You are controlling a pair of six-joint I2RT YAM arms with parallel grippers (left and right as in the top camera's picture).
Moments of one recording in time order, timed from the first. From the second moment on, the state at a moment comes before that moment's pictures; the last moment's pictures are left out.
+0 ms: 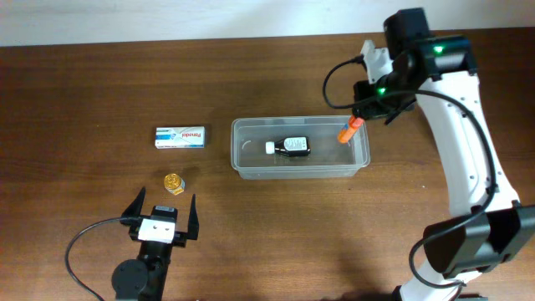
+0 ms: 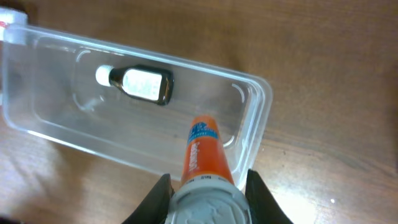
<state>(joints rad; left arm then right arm) -0.06 0.01 0.01 -0.07 0.07 0.19 0.12 1.85 1.93 -1.39 -0.19 -0.05</state>
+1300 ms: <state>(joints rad) -0.06 0.01 0.01 -0.07 0.07 0.19 0.12 1.86 1.63 -1.05 -0.09 -0.05</state>
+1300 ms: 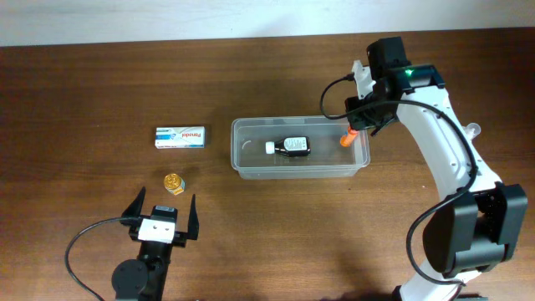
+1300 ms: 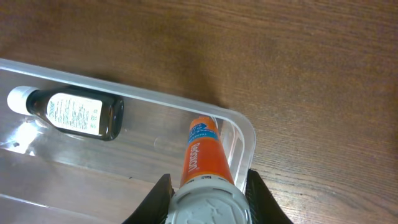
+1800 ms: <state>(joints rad) -0.06 0.01 0.01 -0.07 0.07 0.19 0.12 1.90 1.63 -1.04 -0.08 -0.05</state>
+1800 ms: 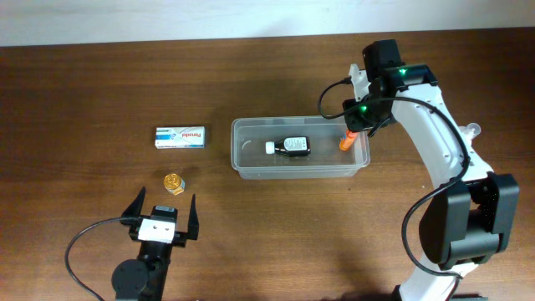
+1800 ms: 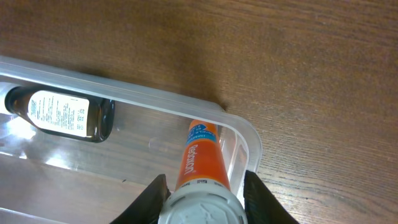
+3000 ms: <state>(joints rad) -0.06 0.01 0.01 -0.07 0.07 0.19 -0.26 1.83 2.14 -1.58 0.12 -0.10</state>
